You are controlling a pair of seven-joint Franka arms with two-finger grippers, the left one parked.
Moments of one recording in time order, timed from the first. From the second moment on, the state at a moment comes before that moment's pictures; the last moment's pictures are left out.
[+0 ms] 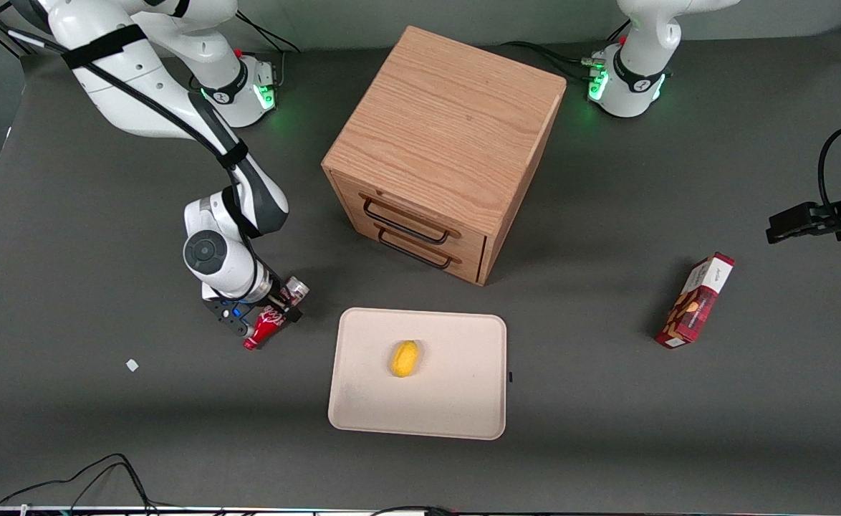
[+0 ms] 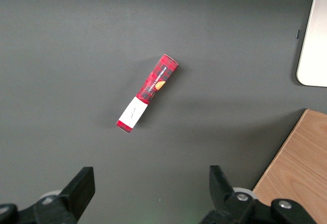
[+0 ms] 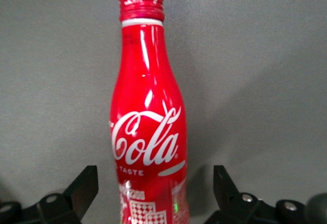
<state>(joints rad) 0.18 0.55 0.12 -2.00 -0.10 2.51 1.06</state>
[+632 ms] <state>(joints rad) 0.18 0.56 0.11 -2.00 -0.10 2.53 1.06</state>
